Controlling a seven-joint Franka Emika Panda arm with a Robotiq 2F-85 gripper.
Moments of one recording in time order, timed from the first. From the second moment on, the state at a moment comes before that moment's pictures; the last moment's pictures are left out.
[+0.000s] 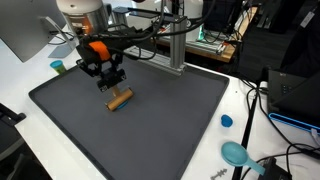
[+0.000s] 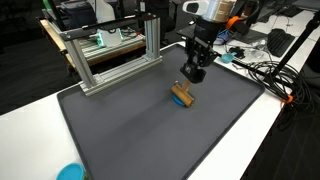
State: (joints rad) arm 0.15 0.60 -0.11 -1.49 -0.13 2.05 1.96
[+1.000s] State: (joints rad) arm 0.18 0.60 -0.14 -1.50 -0.21 2.03 2.21
